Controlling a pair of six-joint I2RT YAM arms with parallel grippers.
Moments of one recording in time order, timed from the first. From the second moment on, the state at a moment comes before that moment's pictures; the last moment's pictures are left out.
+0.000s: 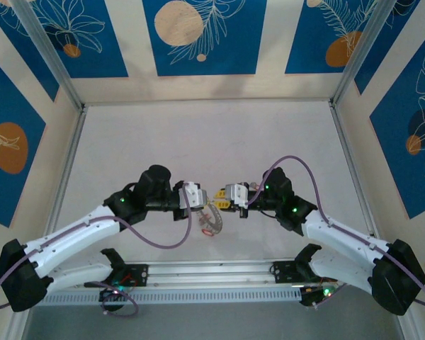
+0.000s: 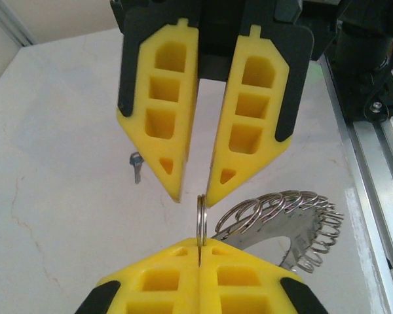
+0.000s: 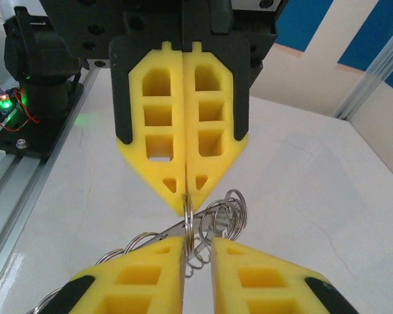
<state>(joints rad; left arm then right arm) -0.84 1.03 0.76 -0.29 0.44 0.54 0.71 0.97 0.50 0.15 -0.67 -0.53</state>
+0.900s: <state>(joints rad) -0.84 1.12 0.88 -0.46 0.45 0.59 0.72 1.07 0.58 0.03 -0.69 -0.53</state>
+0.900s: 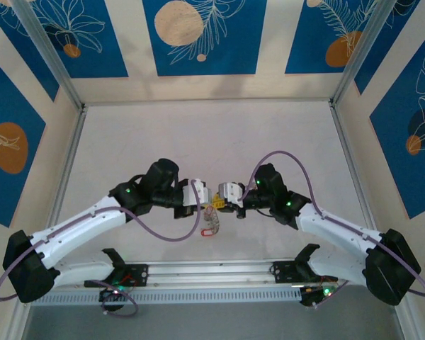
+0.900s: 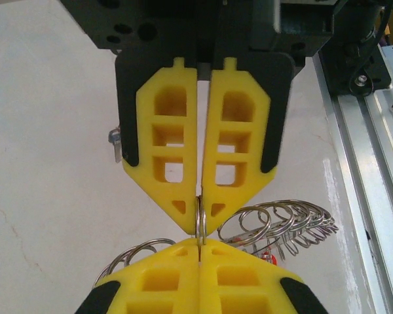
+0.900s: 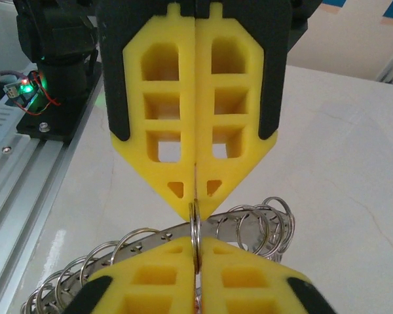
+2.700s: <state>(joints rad) -0.84 1.20 1.02 -0.65 0.42 0.64 0.69 1.05 0.52 0.15 -0.75 -0.46</state>
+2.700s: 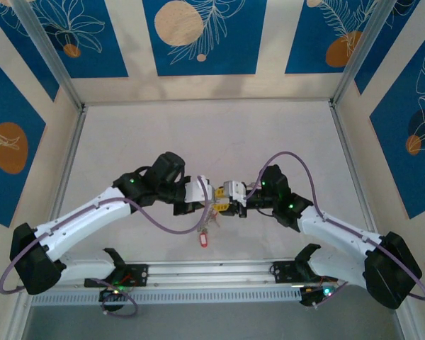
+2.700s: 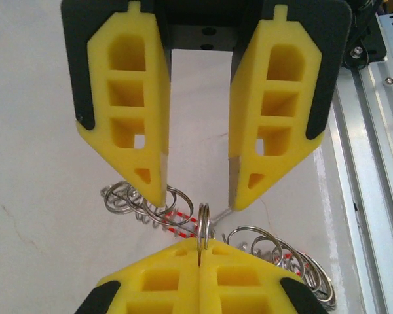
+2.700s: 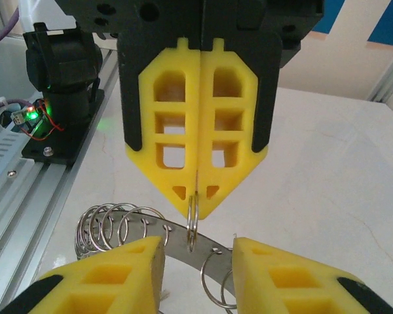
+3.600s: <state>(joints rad) -0.83 0.99 0.90 -0.52 0.41 0.65 0.61 1.07 0.40 0.51 -0.84 -0.20</state>
